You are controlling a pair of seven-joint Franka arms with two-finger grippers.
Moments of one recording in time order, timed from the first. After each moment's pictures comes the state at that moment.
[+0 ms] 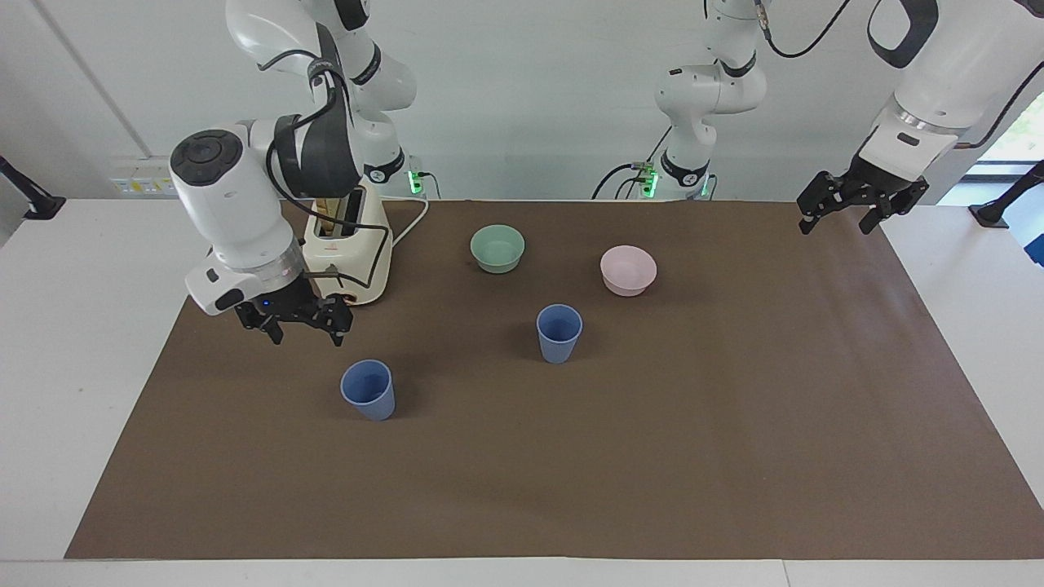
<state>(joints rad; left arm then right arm) 0.00 0.01 -0.03 -1.54 -0.02 1.54 0.03 -0.06 0.35 0.14 -1.49 -0.07 1.88 0.14</state>
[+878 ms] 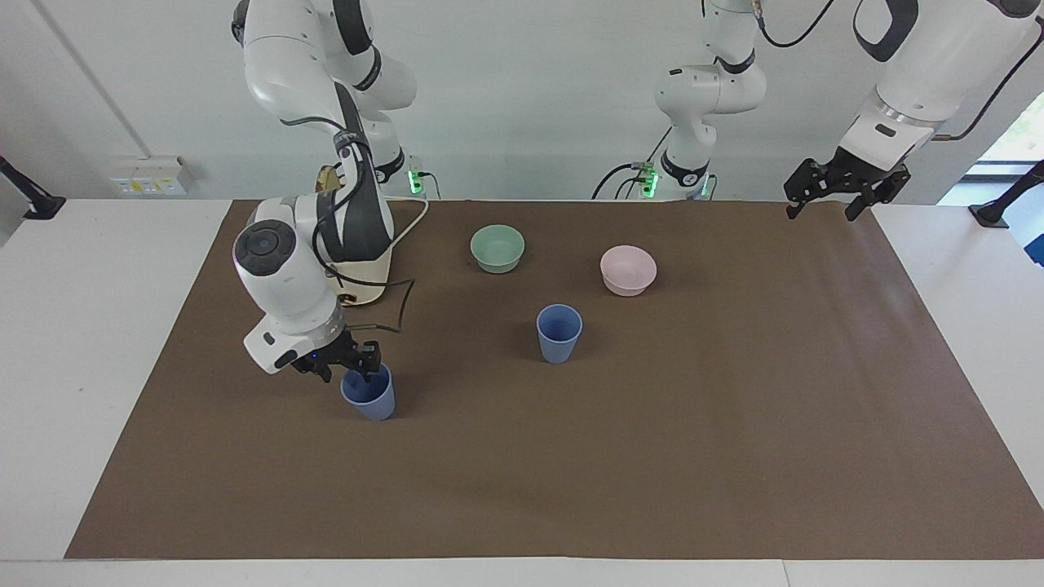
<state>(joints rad) 0.00 -0.07 -0.03 -1.66 -0.02 1.53 0.05 -0.03 0.46 0.14 -1.55 -0.07 2.01 0.14</state>
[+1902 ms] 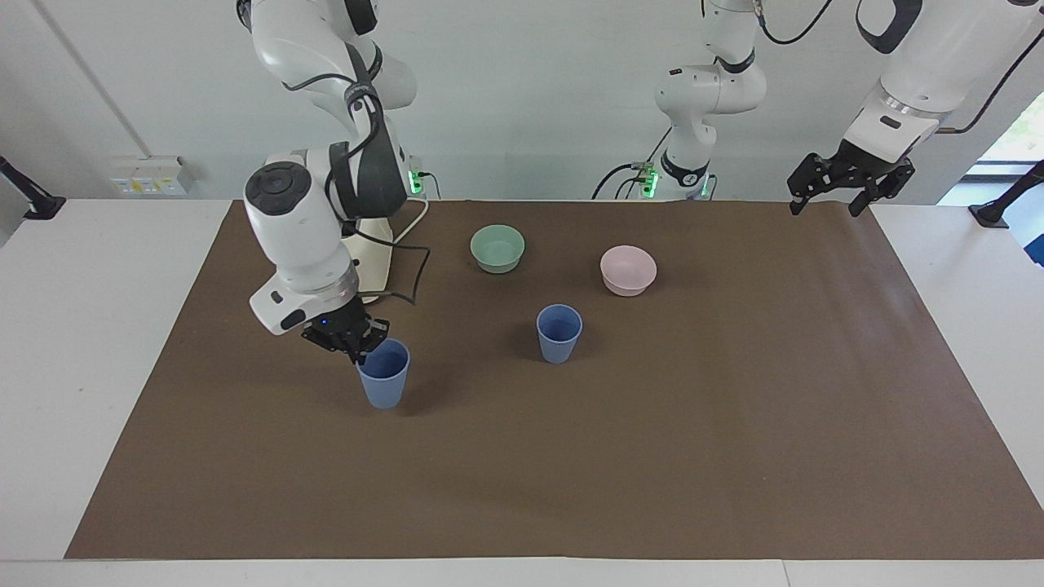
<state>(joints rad) 0.00 -0.08 -0.03 -1.66 -0.02 1.53 0.05 0.06 0.33 0.16 -1.54 -0.07 1.93 0.30</state>
